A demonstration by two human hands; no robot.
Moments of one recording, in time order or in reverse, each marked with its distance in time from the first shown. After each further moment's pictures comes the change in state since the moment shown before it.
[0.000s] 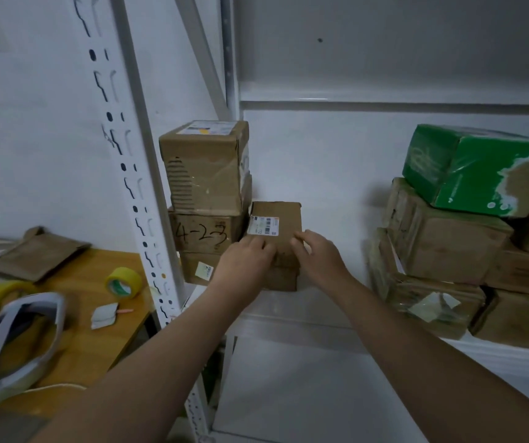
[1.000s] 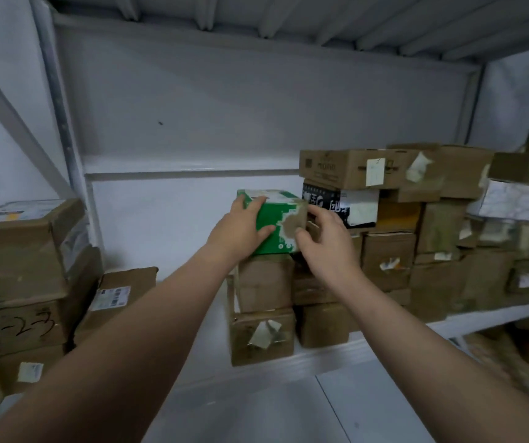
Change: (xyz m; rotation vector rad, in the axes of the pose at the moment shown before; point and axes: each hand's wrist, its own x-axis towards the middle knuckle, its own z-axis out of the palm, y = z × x) left_hand 0.146 0.188 -0.116 -0.564 0.134 0.167; right_hand -0.089 0.015 -0.261 -0.089 0.572 0.079
